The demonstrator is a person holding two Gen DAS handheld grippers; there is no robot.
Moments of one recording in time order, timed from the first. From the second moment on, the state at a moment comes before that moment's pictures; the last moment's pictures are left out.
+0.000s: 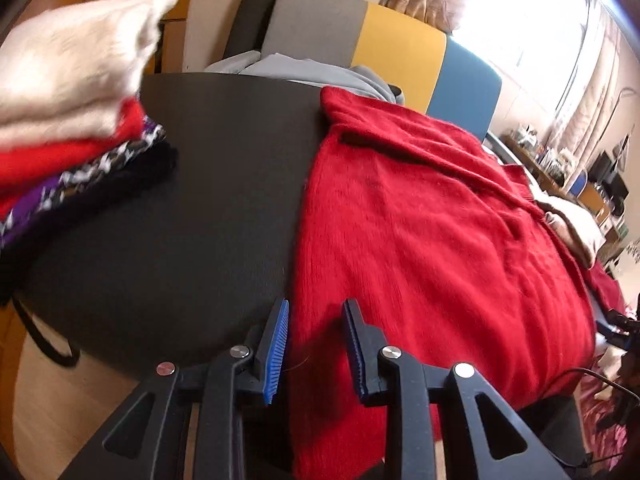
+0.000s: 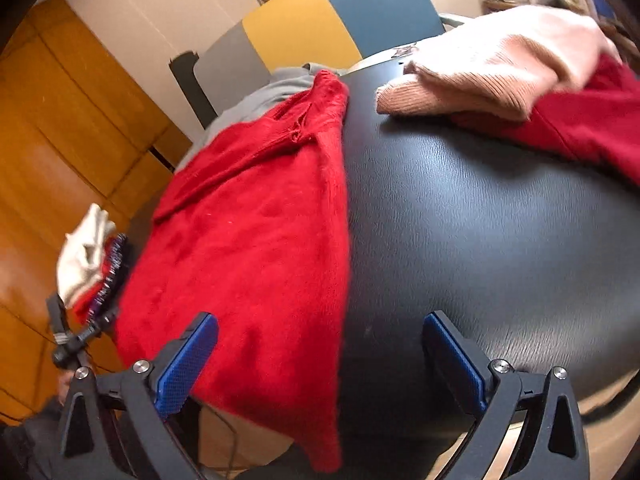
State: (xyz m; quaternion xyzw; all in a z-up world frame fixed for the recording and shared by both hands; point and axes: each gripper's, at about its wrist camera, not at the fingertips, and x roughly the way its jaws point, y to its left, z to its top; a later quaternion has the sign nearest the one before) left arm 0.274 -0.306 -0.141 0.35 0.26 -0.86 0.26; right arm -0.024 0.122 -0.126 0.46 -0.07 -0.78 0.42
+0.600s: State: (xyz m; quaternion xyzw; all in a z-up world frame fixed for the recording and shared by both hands) left arm 0.297 -0.278 -0.169 0.38 0.33 -0.84 0.22; right arm 0.004 0.110 -0.136 0.45 -0.06 -0.76 0.47
